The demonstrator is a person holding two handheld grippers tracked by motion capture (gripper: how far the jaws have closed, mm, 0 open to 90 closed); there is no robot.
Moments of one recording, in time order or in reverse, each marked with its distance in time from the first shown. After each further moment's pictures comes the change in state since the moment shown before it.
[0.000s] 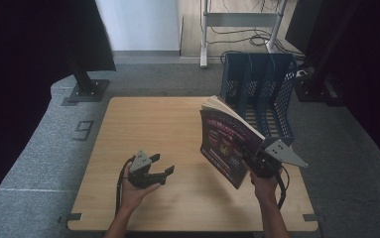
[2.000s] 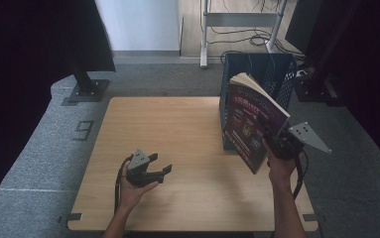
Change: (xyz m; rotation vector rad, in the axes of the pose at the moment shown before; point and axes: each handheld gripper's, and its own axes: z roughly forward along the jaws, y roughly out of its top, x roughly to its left) left arm 0.009 -0.002 0.001 0.017 0.010 -0.020; right arm -0.043 0.042 -0.001 -0.068 -0.203 -0.010
